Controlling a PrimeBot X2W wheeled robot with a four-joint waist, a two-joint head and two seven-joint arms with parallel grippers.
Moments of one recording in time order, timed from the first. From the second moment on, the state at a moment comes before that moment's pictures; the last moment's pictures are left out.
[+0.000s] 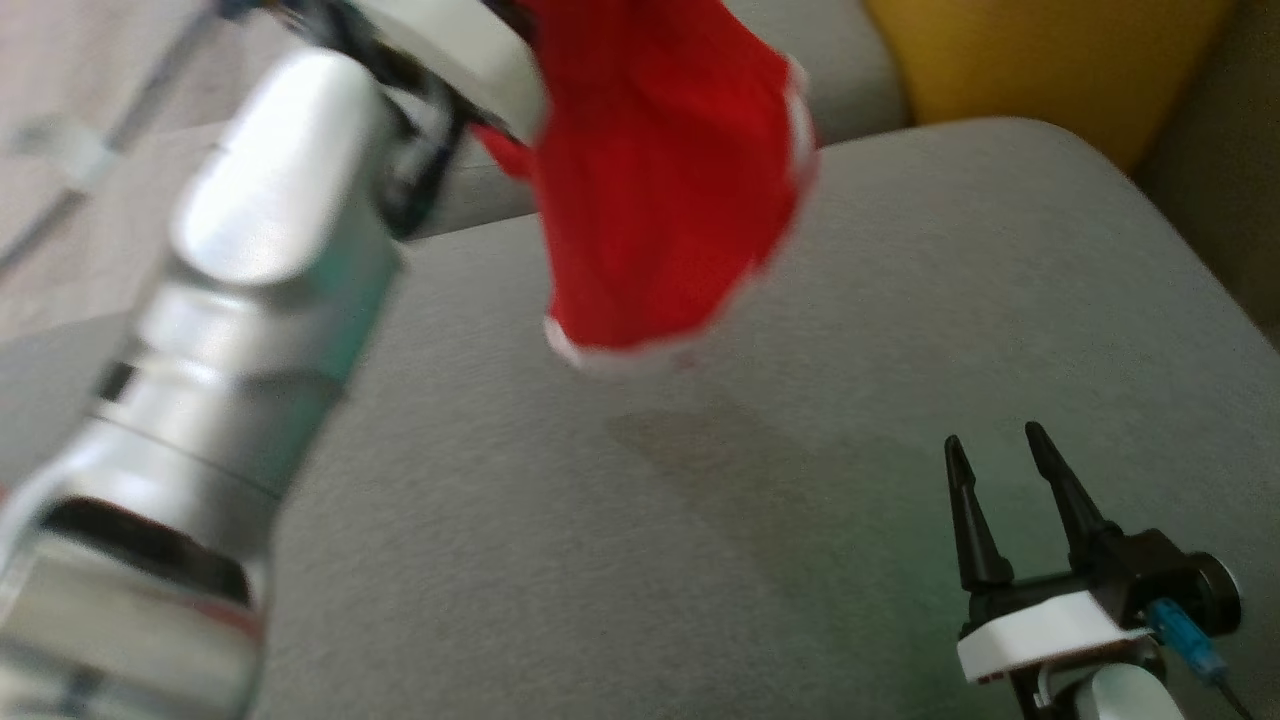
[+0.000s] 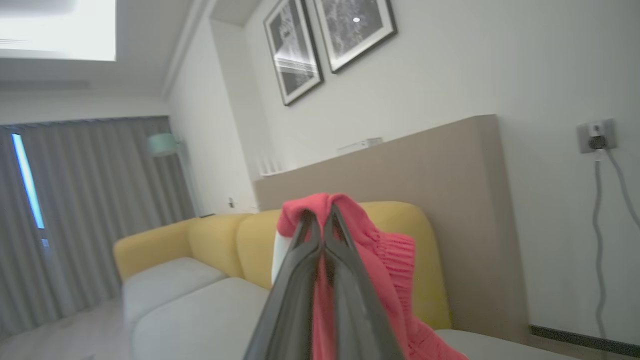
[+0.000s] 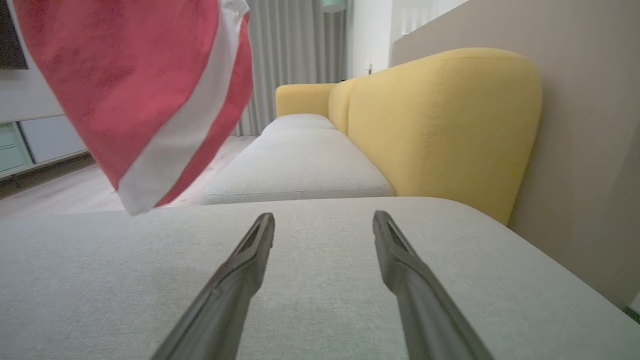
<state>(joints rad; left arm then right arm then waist) -1.17 0.16 -0.69 0.68 -0.58 -0.13 -0.09 0.03 -0.05 0.05 0.20 0.01 0.13 -0.25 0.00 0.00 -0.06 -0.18</state>
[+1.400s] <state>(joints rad) 0.18 0.06 -0.24 0.03 -0.16 0.10 -0.25 0.19 -0.04 0.01 0.20 0.07 0.13 -0.25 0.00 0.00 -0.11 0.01</state>
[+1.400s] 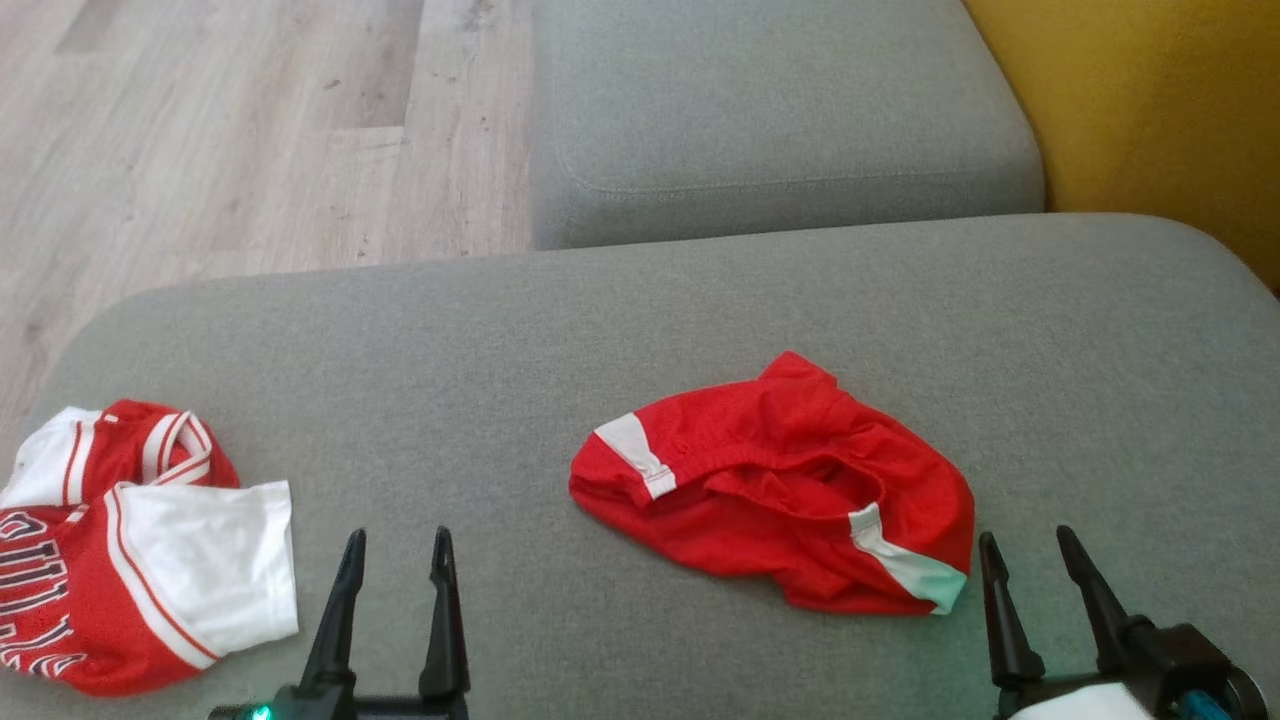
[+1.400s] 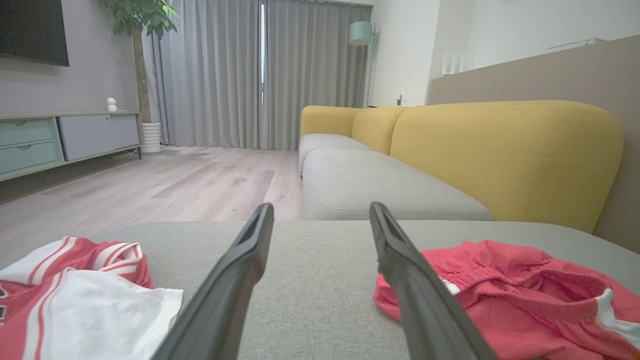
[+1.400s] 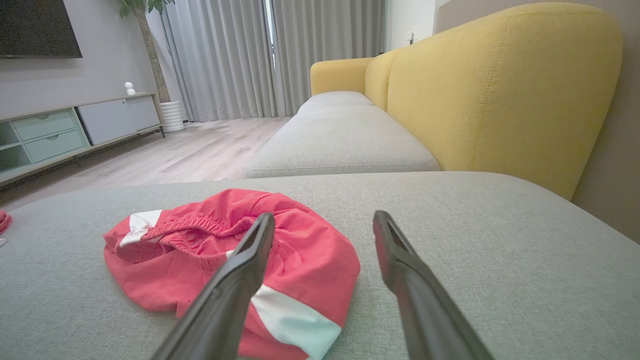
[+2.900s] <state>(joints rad) 0.21 0.06 -0.25 0.08 -0.14 0.13 -0.25 0.20 -0.04 0.02 0.18 0.10 0.13 -0.25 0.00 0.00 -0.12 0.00</state>
